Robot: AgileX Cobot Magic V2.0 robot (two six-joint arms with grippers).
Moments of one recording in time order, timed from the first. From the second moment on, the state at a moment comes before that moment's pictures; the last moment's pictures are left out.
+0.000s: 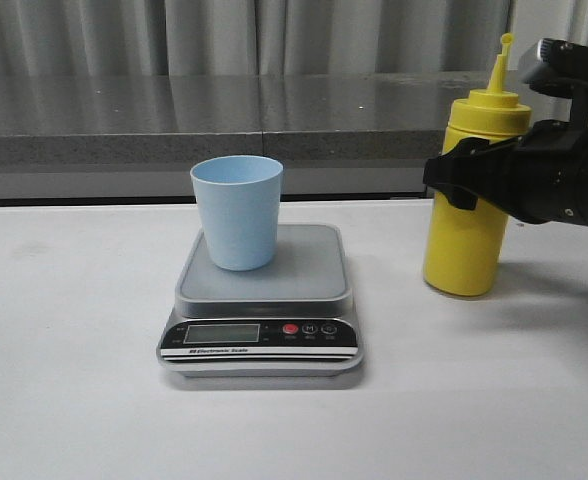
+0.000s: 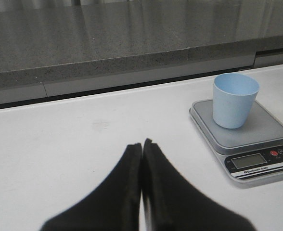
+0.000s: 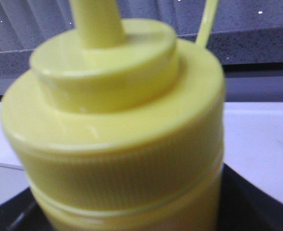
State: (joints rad) left arm -0.09 0.08 -0.39 -0.15 0.64 0.16; right arm 0.20 1.87 -0.63 -0.21 -1.00 0.33
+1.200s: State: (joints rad) left arm -0.09 0.08 -0.39 -0.15 0.64 0.16; right arm 0.39 1.60 -0.95 -0.62 -0.07 0.06
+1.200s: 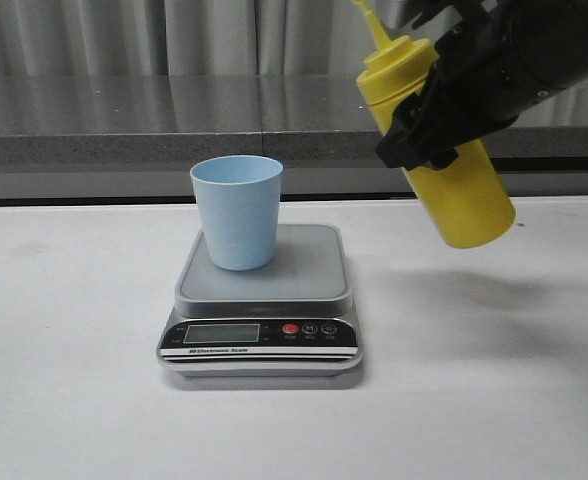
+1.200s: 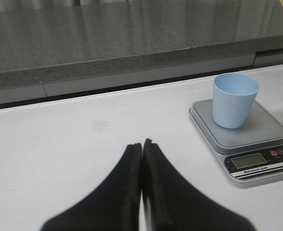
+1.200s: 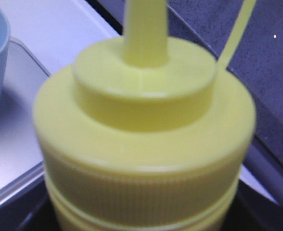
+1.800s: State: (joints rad) left arm -0.09 0.08 -0.39 -0.15 0.64 0.16; right arm 0.53 1.68 -1.09 -1.21 0.26 0.06
